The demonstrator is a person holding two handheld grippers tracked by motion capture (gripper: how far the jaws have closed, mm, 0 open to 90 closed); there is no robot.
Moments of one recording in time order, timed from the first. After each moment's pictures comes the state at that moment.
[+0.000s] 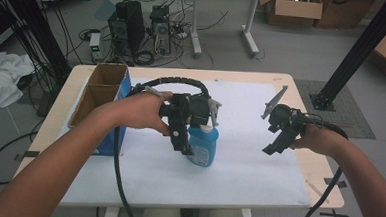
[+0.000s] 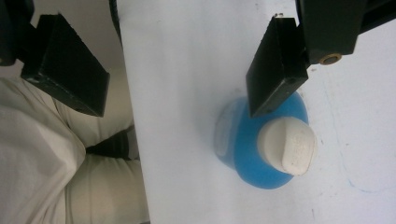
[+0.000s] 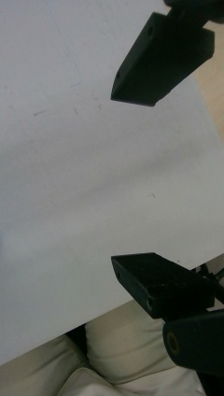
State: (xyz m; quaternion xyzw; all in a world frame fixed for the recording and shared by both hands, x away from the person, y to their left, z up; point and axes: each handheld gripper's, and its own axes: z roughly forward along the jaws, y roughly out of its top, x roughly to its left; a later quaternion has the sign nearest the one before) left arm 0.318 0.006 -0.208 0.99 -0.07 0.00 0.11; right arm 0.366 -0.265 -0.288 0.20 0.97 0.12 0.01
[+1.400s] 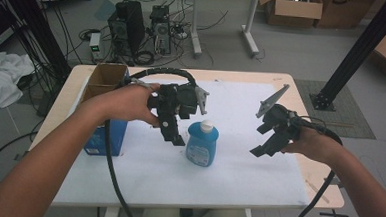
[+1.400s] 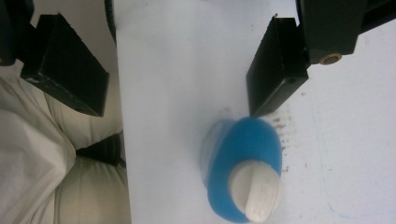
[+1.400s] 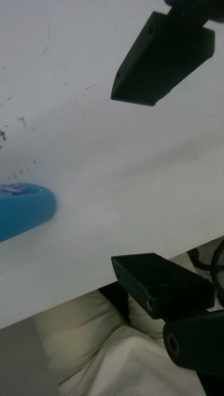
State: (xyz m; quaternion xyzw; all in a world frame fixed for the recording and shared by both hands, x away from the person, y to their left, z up) left arm 0.332 0.031 -0.200 0.99 -0.03 0.01 0.11; right arm 0.343 -0.241 -0.271 0.20 0.96 0.21 0.01
